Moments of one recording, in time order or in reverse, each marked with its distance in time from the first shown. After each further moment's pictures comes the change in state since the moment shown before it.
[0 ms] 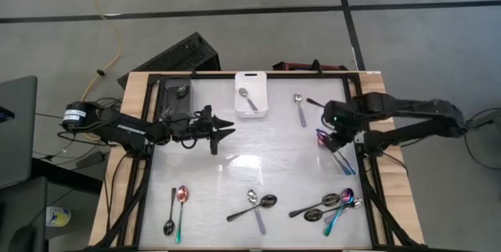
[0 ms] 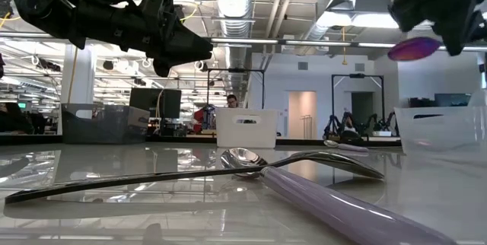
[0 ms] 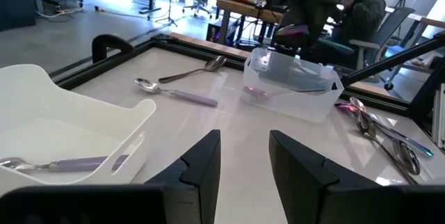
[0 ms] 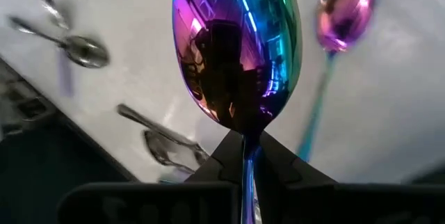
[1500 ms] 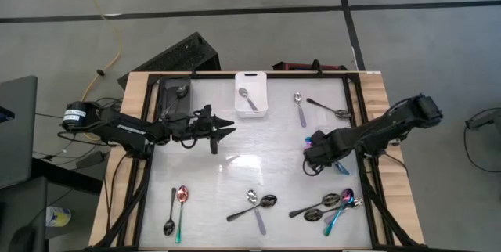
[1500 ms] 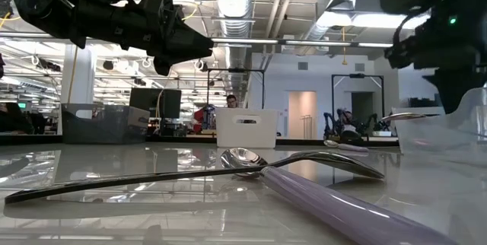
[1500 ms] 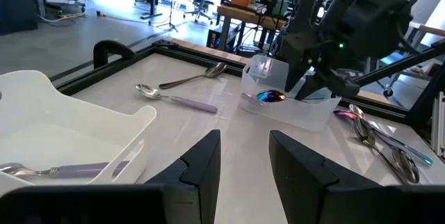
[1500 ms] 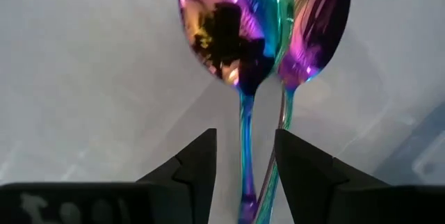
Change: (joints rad) left arm 0.000 0.000 0.000 0.021 -0.007 -0.004; right arm 0.422 0.403 -0.109 0.136 0.472 0.301
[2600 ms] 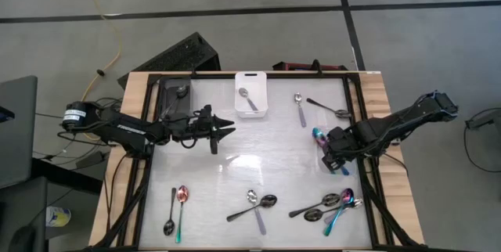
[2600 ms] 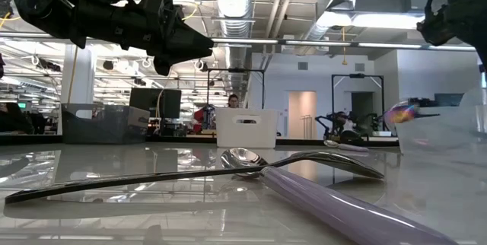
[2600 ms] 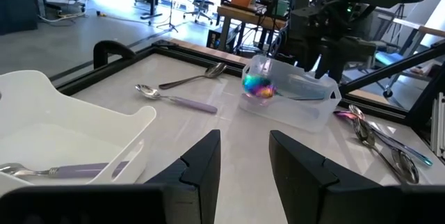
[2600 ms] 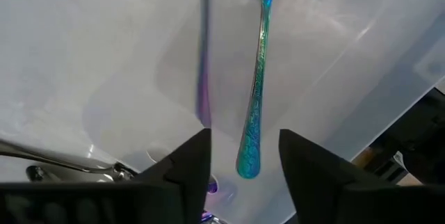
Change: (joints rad) left arm 0.000 0.000 0.000 0.001 0.000 -0.003; right arm 0.058 -0.310 -0.001 -0.164 -0.181 0.206
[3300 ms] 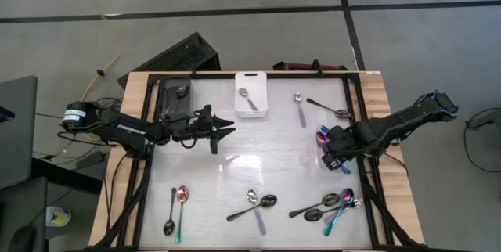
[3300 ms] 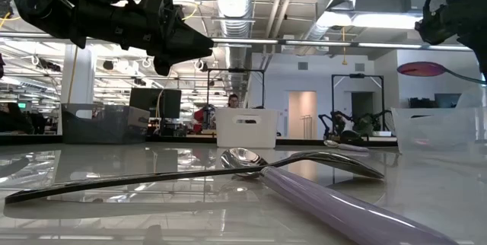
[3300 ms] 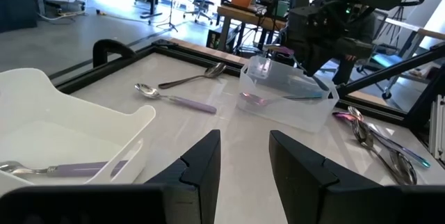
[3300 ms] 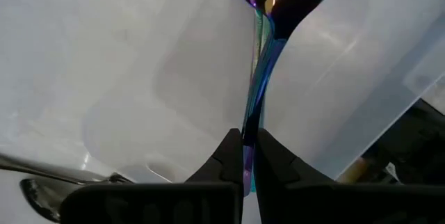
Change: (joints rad) left arm 0.000 0.000 0.000 0.001 0.000 -0.010; right arm -0.002 0.000 0.000 -0.001 0.043 -0.003
